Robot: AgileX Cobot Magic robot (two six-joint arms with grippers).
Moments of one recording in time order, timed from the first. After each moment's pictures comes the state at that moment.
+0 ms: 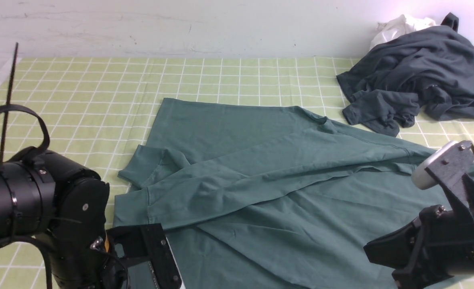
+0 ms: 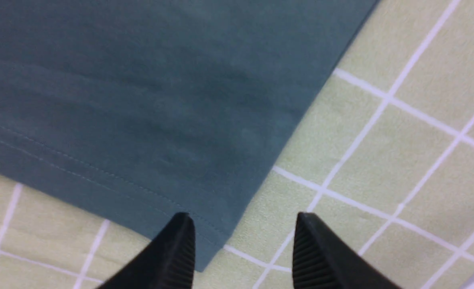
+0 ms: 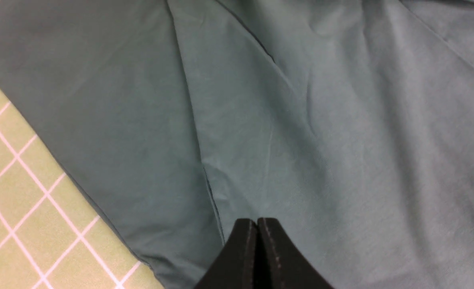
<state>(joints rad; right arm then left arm) 0.23 1.17 -0.59 0.86 0.75 -0.99 -0.50 1.48 -0.76 0.00 0.99 0.59</state>
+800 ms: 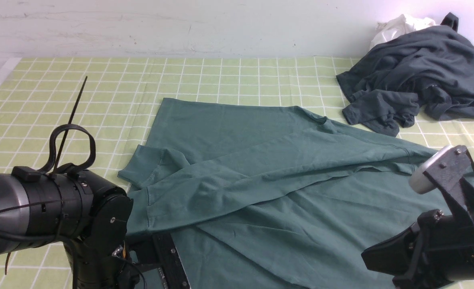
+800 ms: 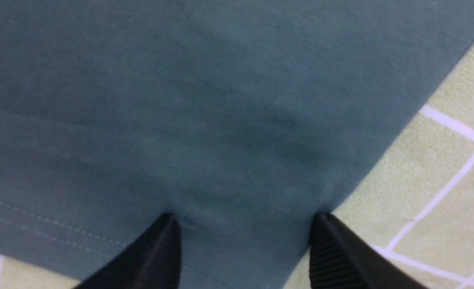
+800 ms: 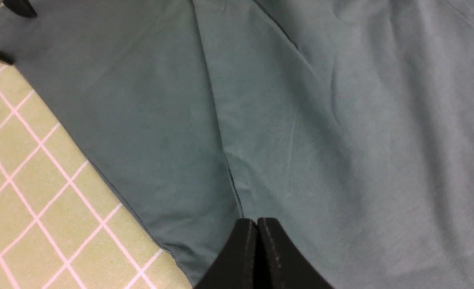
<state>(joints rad) 0.23 1.17 -0.59 0.87 0.79 -0.99 -0.50 1.62 -0.75 0.04 0.87 0.58</state>
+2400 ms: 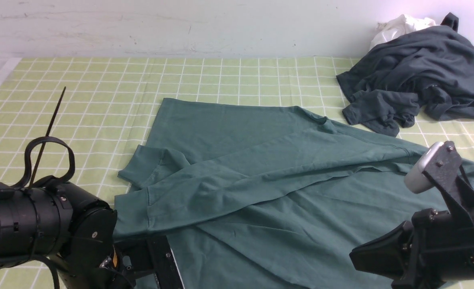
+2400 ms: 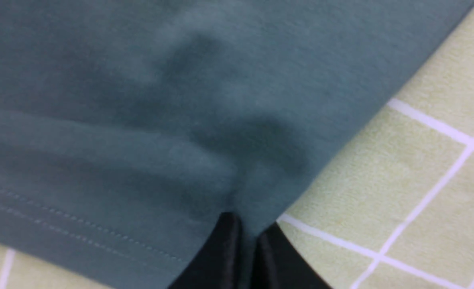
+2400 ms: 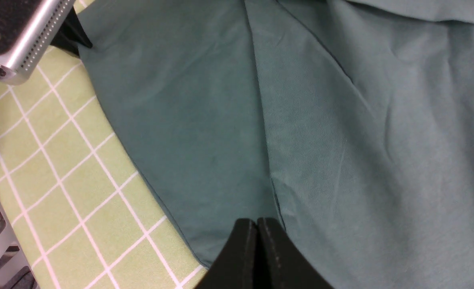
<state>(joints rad) 0.23 1.17 -0.59 1.00 0.85 -1.15 -0.50 1.53 -0.68 0.02 0.79 0.59</state>
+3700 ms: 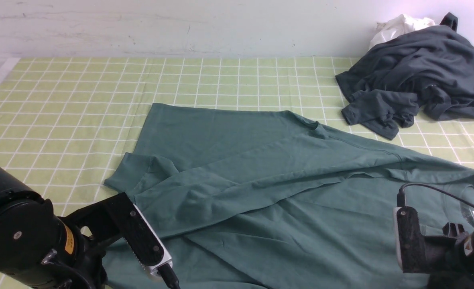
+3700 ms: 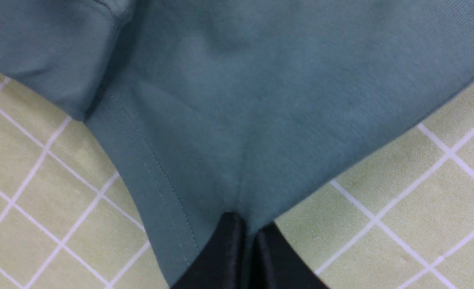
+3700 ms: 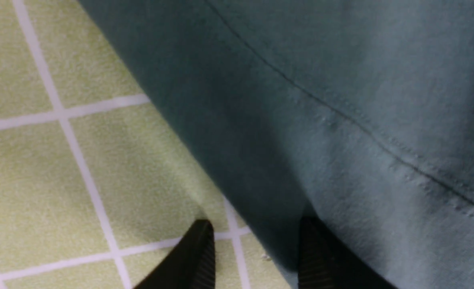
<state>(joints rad) 0.23 1.50 -0.61 -0.03 0.74 -1.11 -0.50 1.24 -0.69 0.10 0.89 0.30</state>
